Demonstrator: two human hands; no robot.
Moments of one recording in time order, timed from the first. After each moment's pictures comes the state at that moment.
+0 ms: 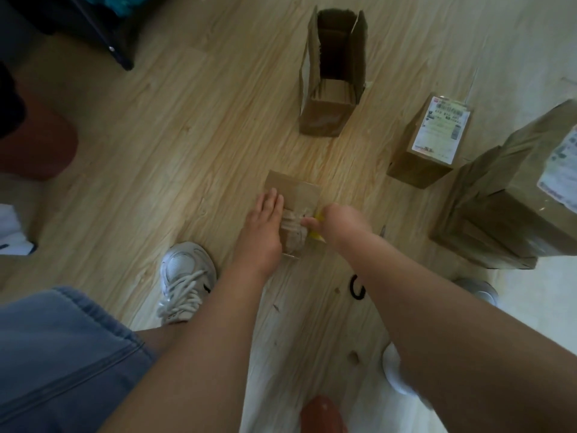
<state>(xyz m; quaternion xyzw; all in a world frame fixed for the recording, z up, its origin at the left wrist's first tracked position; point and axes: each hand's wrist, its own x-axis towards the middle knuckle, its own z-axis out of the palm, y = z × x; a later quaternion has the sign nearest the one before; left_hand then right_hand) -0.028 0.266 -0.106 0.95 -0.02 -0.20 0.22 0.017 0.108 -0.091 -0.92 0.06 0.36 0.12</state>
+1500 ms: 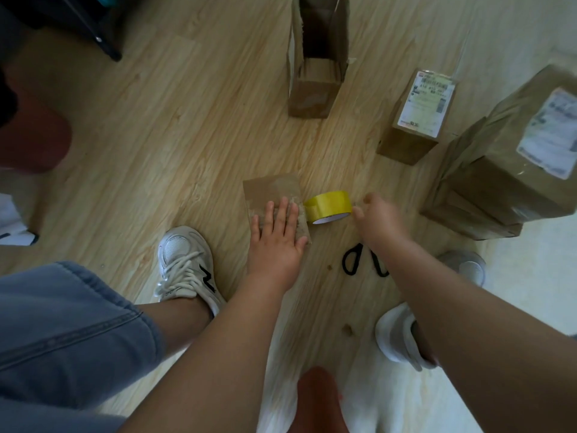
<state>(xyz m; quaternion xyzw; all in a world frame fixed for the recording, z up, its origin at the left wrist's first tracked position) -0.084 0.225 -0.119 0.97 -0.06 -0.24 0.07 -0.033 0.035 -0.095 -0.91 0.21 0.24 0.26</state>
